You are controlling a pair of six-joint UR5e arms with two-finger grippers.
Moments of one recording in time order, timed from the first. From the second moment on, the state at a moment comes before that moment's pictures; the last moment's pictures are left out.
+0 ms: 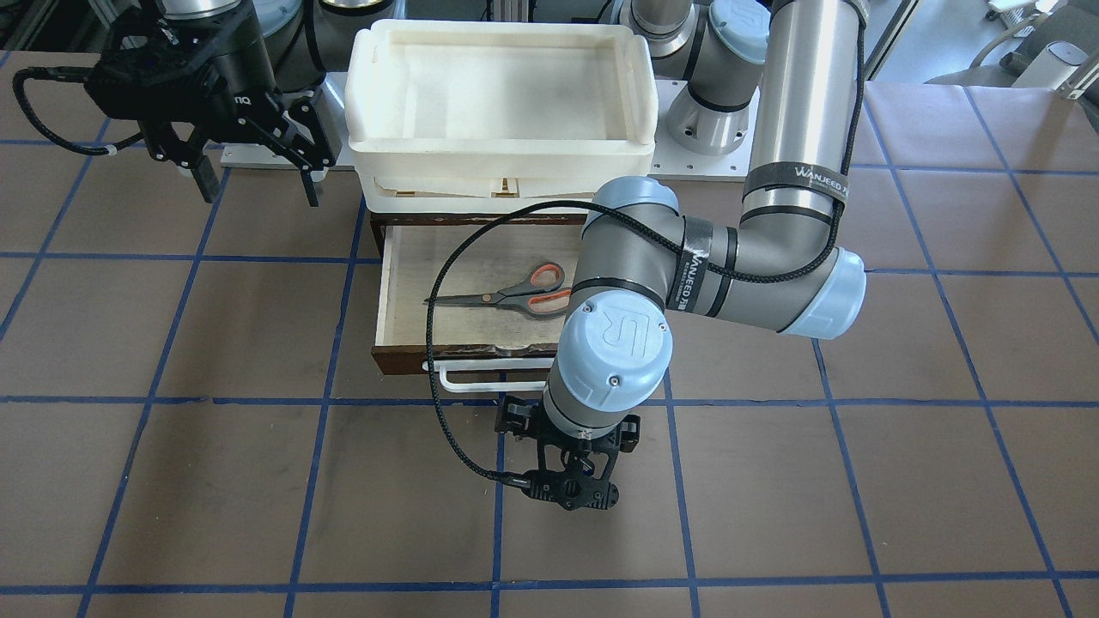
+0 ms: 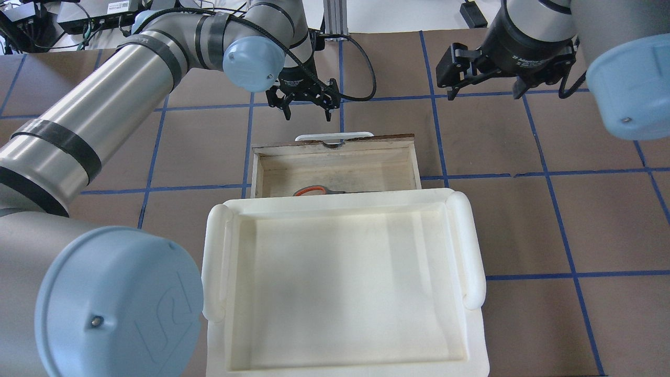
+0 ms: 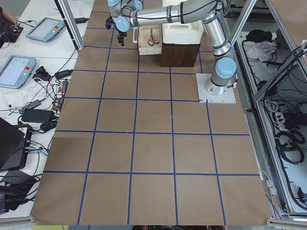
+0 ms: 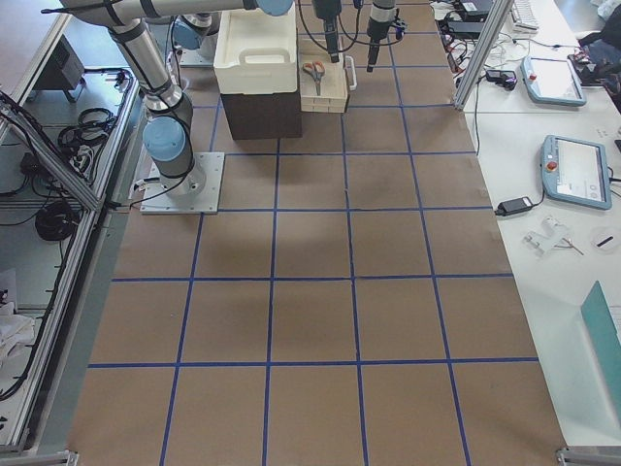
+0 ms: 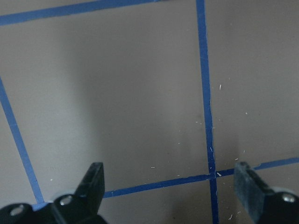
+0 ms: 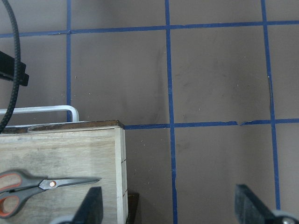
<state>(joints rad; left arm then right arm) -1.80 -2.19 -1.25 -1.36 1.49 -0.09 1.62 -1.66 1.61 -1.75 -1.58 0.08</state>
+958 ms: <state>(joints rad) -1.81 -2.19 -1.25 -1.45 1.48 -0.10 1.58 -1.68 1.60 -1.67 -1.57 0.07</state>
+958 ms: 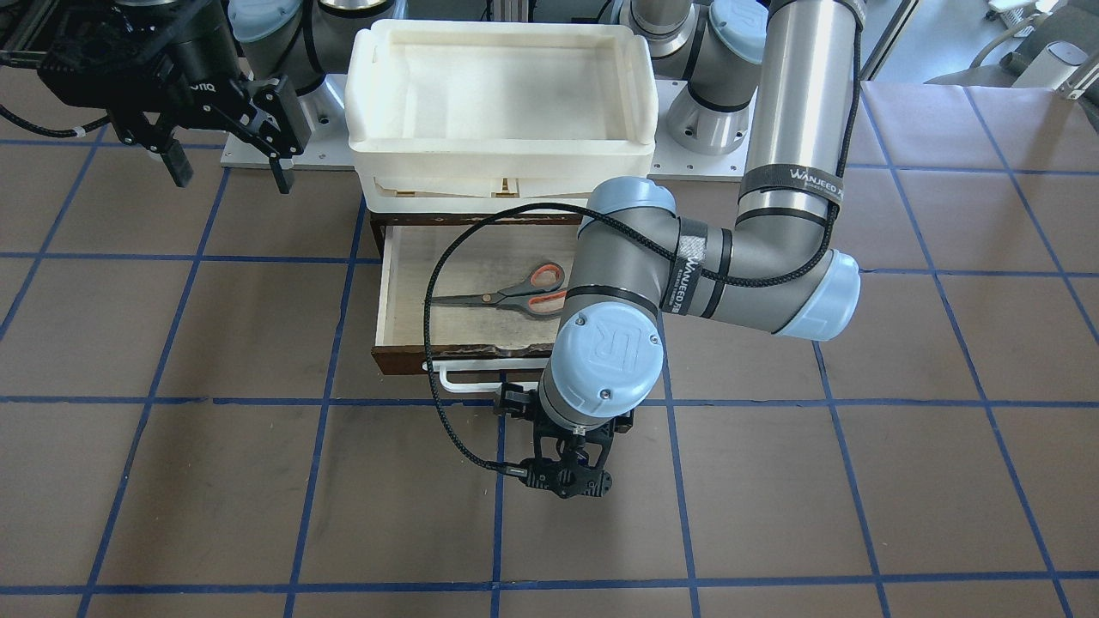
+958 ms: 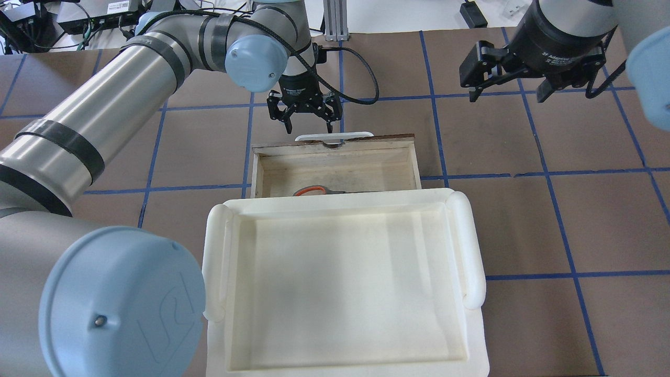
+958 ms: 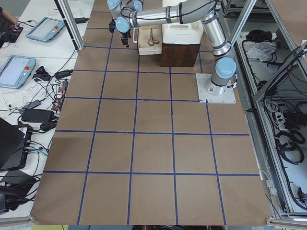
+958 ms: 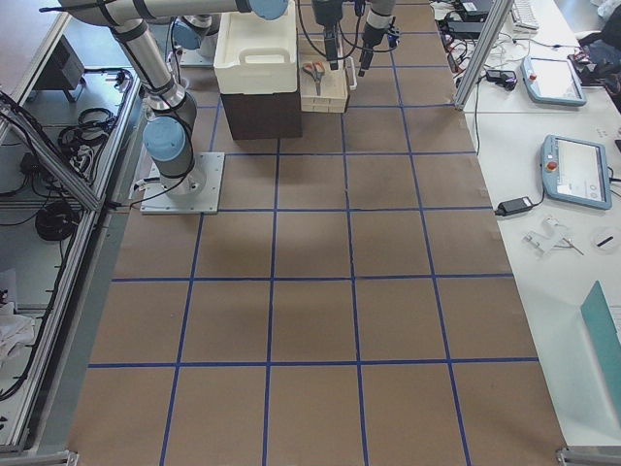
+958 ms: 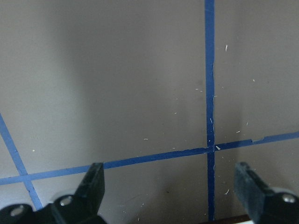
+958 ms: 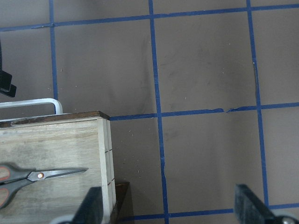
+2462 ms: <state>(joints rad) -1.79 -2.17 -1.24 -1.56 1.47 -0.10 1.58 -1.68 1.60 -1.64 -1.54 0.05</state>
